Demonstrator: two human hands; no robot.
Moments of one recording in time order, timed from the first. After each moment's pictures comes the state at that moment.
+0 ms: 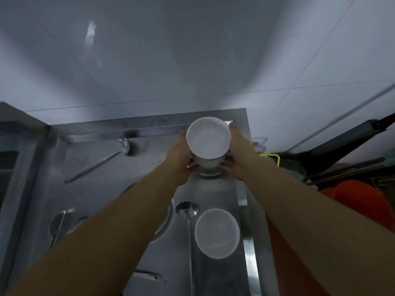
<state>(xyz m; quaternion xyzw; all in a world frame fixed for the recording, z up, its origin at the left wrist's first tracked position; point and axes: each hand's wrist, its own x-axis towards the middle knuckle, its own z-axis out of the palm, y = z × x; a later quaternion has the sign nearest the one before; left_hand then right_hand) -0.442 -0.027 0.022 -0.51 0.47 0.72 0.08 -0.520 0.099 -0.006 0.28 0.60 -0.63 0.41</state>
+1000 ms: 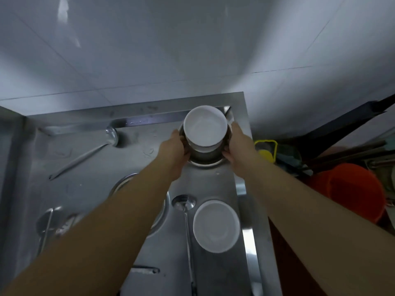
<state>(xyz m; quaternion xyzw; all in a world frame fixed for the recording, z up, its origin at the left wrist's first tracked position) -0.443 -0.038 -0.030 -0.54 0.45 0.71 0.04 -0.515 0.113 -0.055 0.27 0.65 -0.63 0.32</state>
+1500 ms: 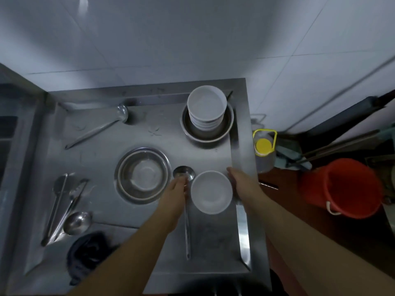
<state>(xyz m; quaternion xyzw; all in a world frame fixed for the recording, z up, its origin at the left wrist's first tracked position) -0.252 0.044 -0.039 -0.53 0.54 0.65 0.10 -0.364 0.220 -0.096 0.24 0.68 -0.55 0.42</state>
